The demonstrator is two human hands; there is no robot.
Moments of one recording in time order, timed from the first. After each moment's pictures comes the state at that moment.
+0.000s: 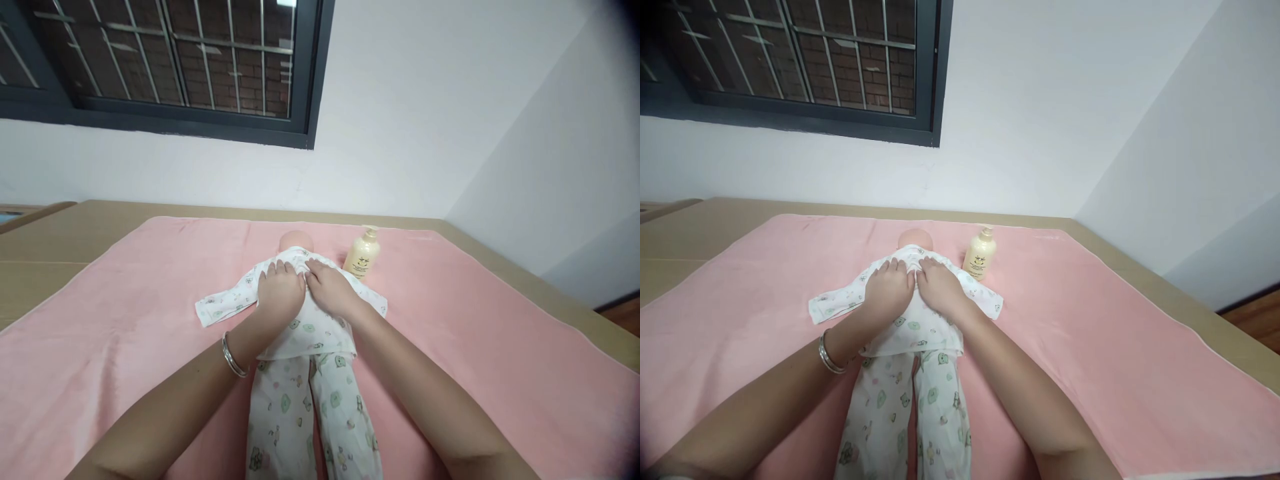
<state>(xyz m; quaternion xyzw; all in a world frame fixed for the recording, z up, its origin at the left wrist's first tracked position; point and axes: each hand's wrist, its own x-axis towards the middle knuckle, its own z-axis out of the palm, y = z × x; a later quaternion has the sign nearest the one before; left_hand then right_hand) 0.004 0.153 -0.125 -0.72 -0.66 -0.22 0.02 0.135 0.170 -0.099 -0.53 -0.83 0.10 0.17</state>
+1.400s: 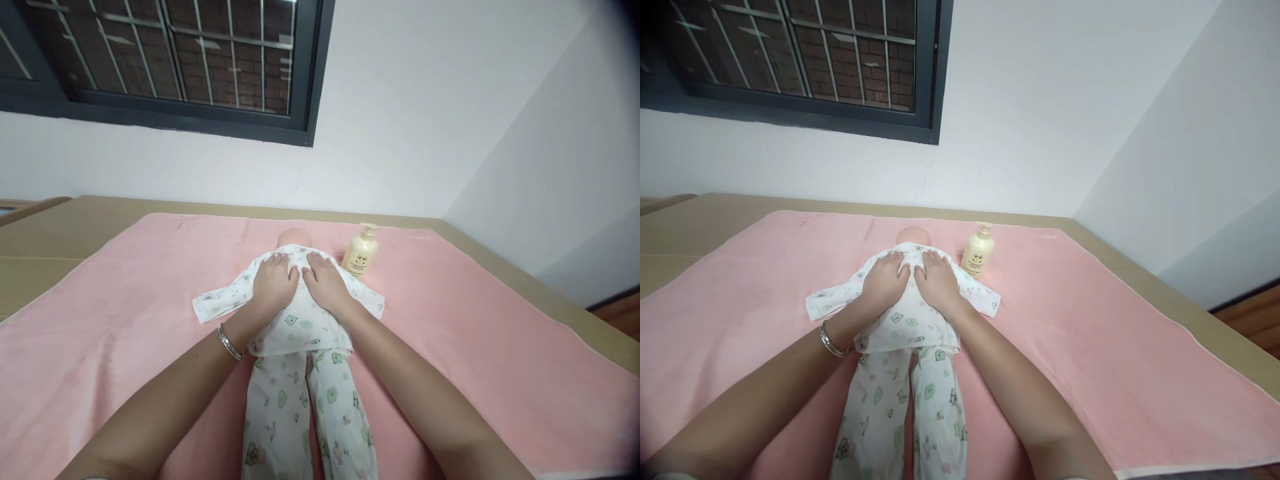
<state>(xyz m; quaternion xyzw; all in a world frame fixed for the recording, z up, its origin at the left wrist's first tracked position) -0.010 0.178 -0.135 -0.73 -0.63 -0.26 -0.01 0.136 0.186 -0.125 -0.55 -0.80 0.07 0.22</state>
